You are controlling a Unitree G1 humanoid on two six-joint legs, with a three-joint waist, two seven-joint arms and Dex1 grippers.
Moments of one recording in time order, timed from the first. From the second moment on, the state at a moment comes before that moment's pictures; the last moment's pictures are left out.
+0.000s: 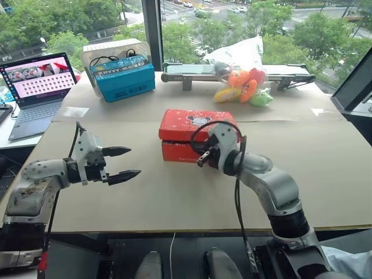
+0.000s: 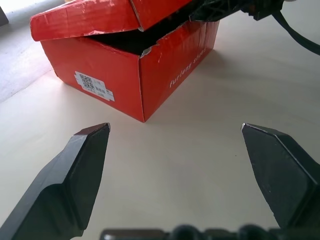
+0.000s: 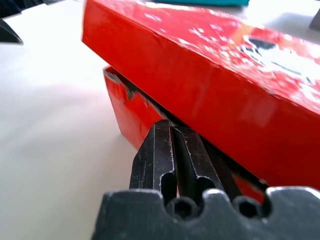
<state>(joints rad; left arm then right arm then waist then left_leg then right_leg) -0.30 0.82 0.17 -0.01 -0.49 0.34 -1.17 -0.58 -0.29 0.17 -0.31 0.30 0.86 0.41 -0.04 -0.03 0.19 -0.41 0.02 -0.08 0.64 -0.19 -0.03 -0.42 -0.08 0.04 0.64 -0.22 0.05</state>
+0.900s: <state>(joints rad) -0.27 0.80 0.15 -0.07 -0.51 0.39 -1.15 -1.25 -0.35 0.13 0.65 0.09 0.39 0.48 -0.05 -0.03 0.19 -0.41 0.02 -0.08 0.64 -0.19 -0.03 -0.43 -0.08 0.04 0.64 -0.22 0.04</state>
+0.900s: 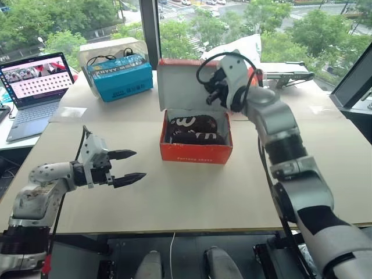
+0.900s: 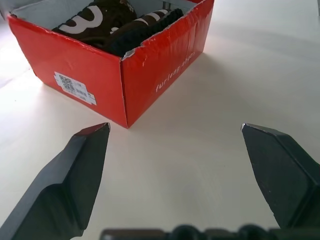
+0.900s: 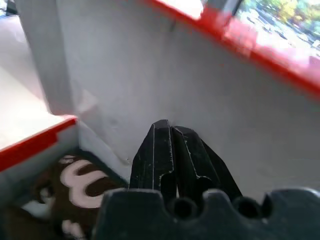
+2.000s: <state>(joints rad) -0.30 0.75 0.10 -0.04 -0.51 0.39 -1.14 -1.11 -0.48 0.43 0.36 0.09 0.63 0.94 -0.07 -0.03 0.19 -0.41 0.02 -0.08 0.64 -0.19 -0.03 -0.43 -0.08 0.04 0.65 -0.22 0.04</state>
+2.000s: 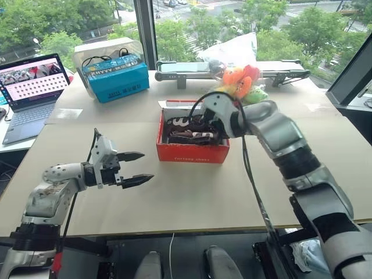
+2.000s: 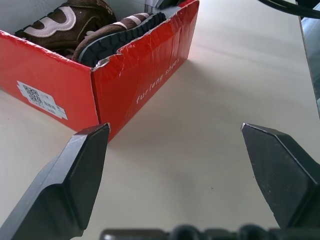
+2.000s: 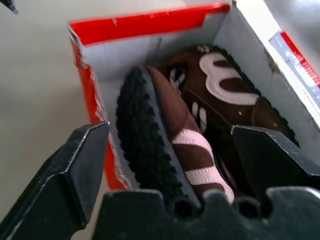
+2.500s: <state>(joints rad) -0.24 0.75 0.10 -0.10 -0.51 0.41 -1.12 -1.26 -0.34 0.46 0.93 -0.08 0.28 1.12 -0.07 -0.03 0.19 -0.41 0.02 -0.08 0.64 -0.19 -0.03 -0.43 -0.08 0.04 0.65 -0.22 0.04</state>
